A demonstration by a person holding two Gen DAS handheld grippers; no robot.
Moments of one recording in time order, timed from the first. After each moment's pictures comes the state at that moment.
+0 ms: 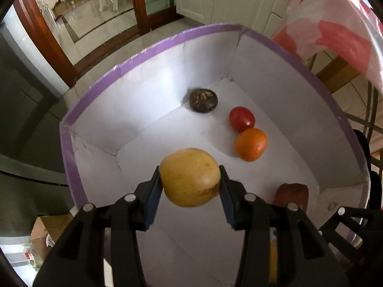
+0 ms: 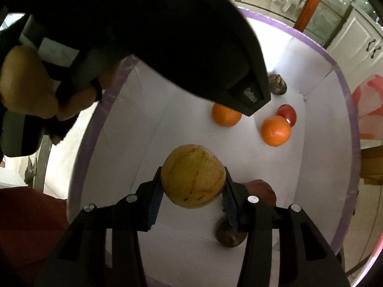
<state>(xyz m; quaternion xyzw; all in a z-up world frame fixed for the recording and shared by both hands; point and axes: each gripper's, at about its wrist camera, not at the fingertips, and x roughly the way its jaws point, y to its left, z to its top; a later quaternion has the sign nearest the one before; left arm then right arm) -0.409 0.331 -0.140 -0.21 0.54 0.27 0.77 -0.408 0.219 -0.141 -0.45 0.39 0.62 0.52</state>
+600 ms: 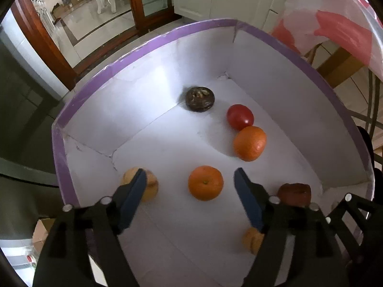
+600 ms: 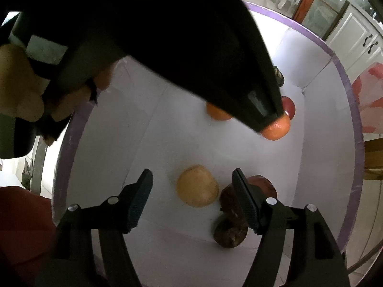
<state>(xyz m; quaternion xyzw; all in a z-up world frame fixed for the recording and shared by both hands) -0.398 0.320 -0.142 -0.19 0.54 0.27 0.77 -0.409 0.214 -0.144 -0.45 0.39 0.61 0.53</state>
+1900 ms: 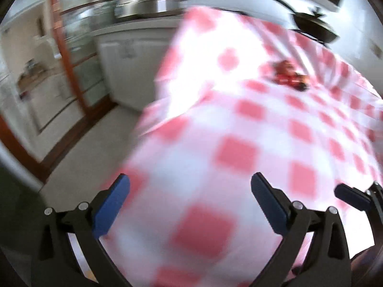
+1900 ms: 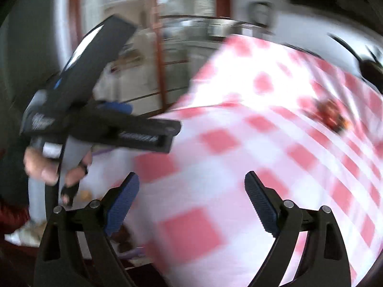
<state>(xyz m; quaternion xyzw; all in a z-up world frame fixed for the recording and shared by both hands) -0.178 0.177 0.051 -0.08 0.40 0.14 0.90 -0.181 -0.003 0.056 -0.11 0.31 0.42 0.85</state>
